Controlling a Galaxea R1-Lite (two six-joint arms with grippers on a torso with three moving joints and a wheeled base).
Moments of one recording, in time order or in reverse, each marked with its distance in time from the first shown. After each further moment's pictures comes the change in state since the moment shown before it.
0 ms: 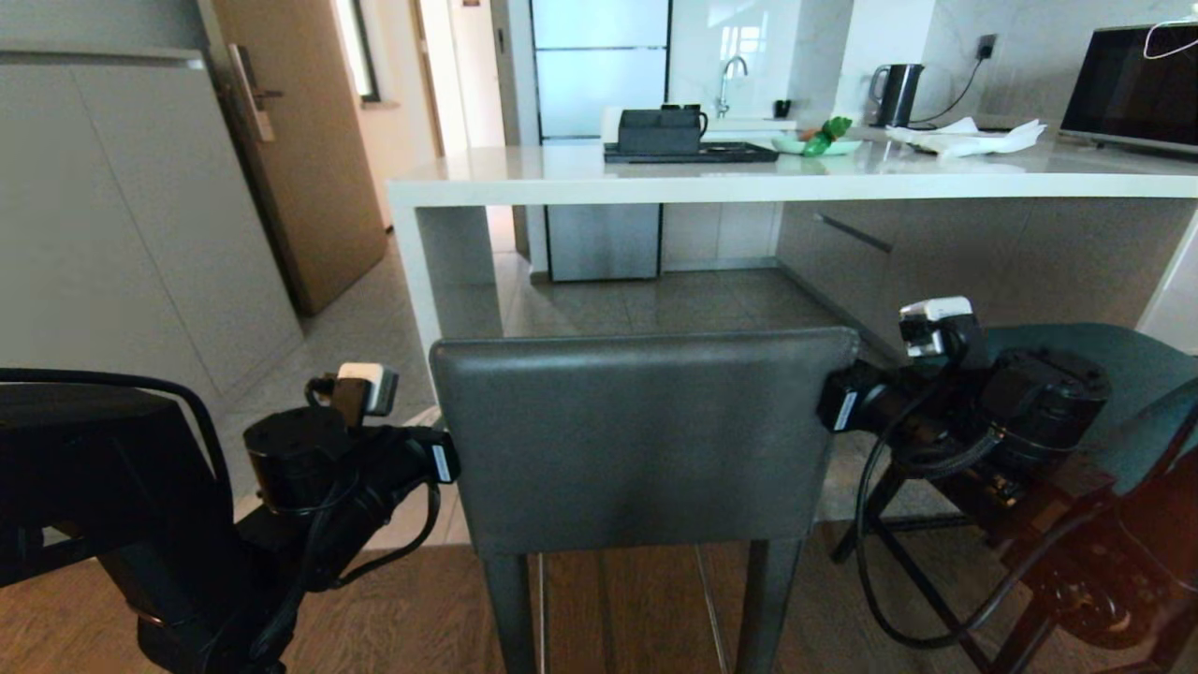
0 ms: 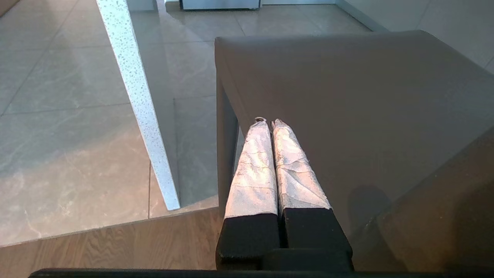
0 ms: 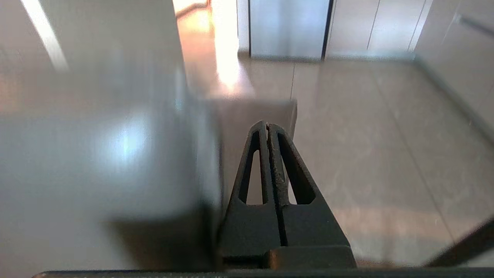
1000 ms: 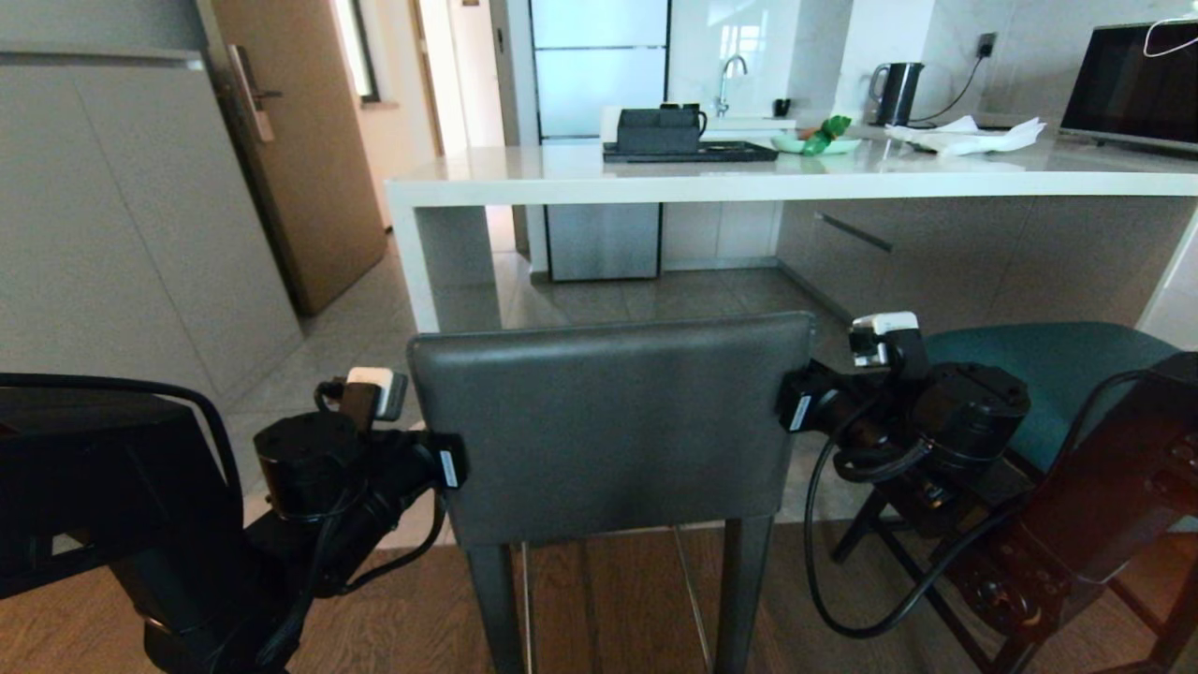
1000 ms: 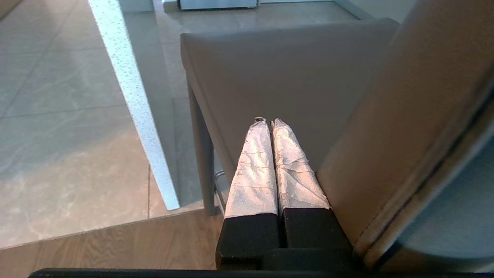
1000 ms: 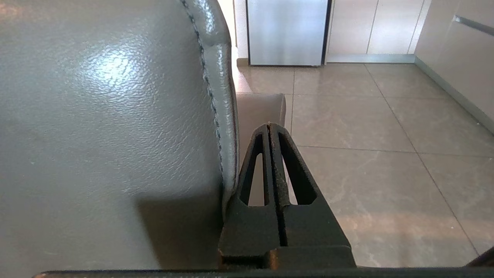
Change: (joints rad) left arm -0.054 0.008 0.011 -0.003 0.002 0.000; right arm 0.096 0.149 -0.093 -0.105 -0.066 0.019
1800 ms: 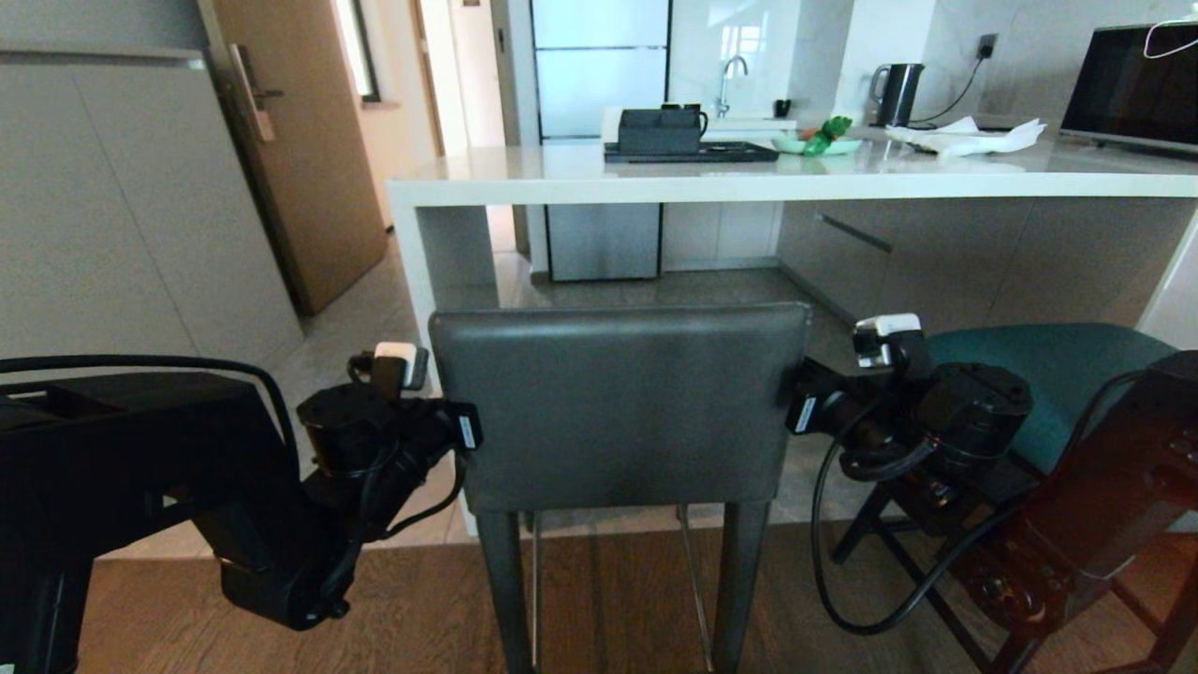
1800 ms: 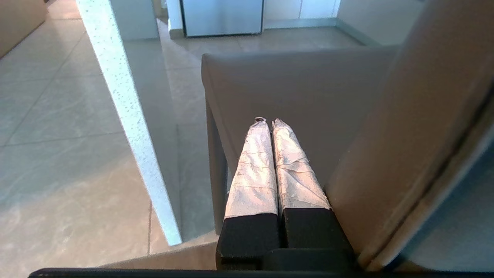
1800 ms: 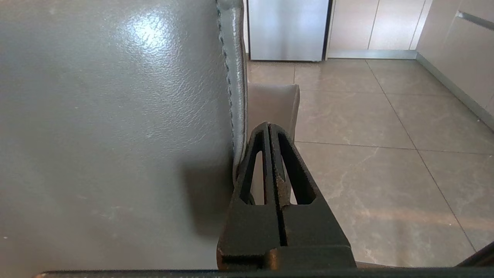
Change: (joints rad) left arm 0.067 0.134 -0.234 0.001 -0.010 0.035; right arm -0.053 0.000 0.009 0.004 0.007 -0.003
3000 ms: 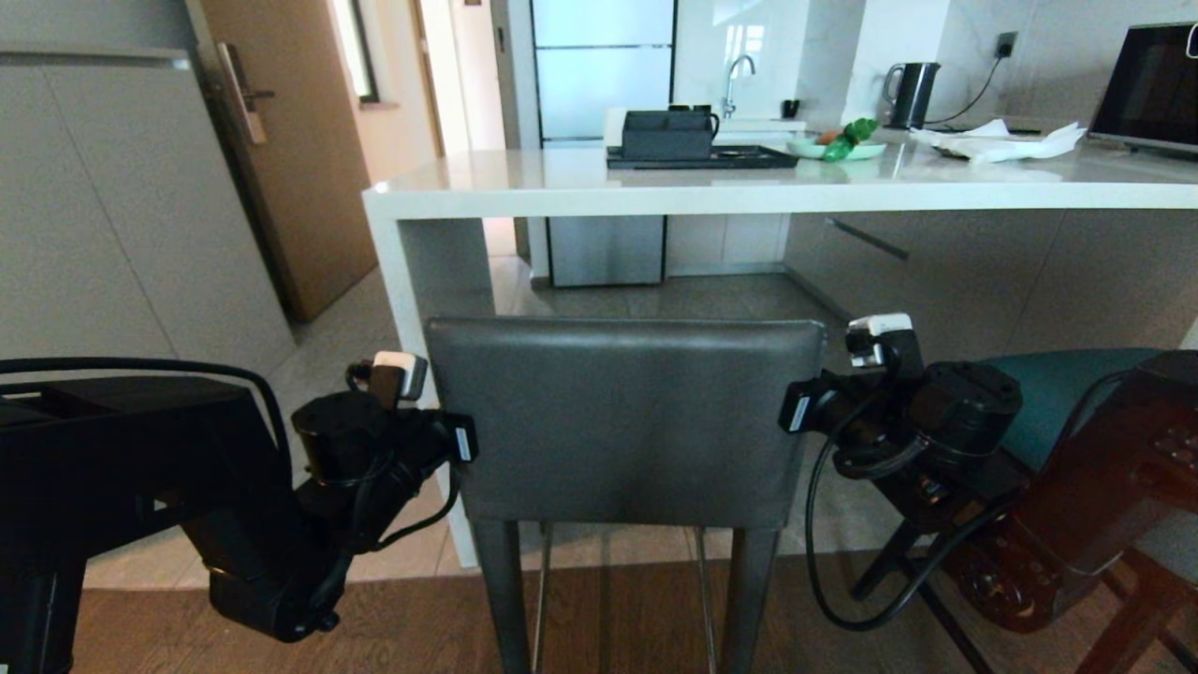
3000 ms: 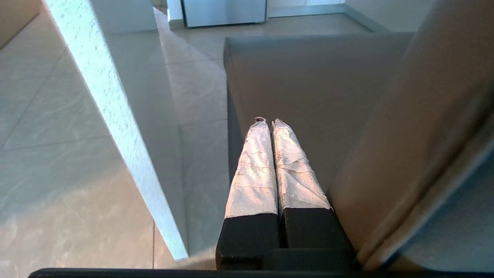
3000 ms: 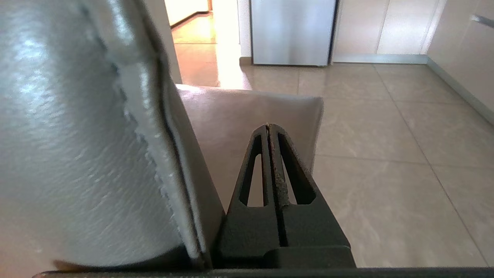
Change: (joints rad) left arm 0.009 -0.015 0.048 0.003 0.000 0.011; right arm -0.006 0.019 -0.021 -0.001 -0.001 0.001
